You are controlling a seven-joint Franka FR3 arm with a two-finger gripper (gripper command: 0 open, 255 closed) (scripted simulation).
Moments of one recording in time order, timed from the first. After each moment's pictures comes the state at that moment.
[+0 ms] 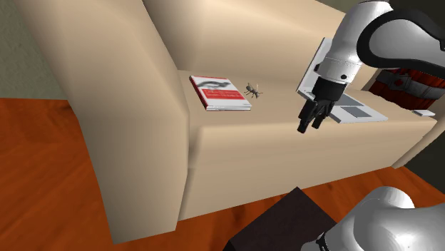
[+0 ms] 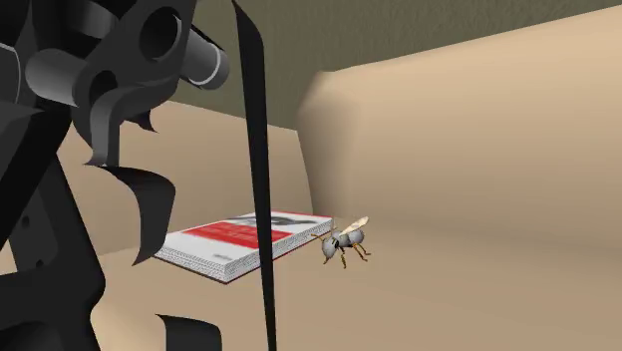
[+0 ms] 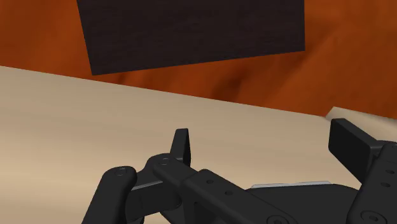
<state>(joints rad) 0.01 -0.74 0.04 -2.29 0.07 1.44 0.08</state>
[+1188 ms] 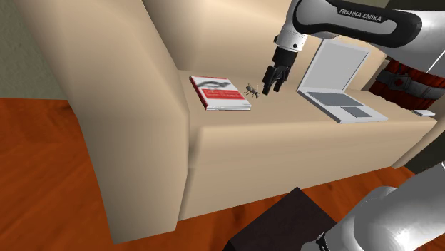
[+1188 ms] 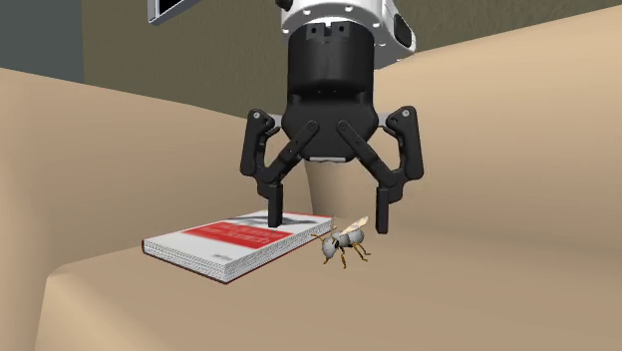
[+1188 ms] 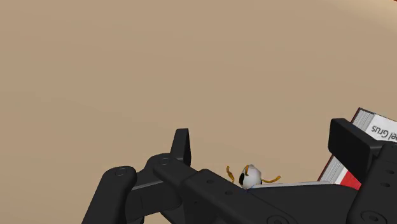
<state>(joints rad) 0.02 -0.16 -0.03 -1.76 0.00 1.55 -0.17</state>
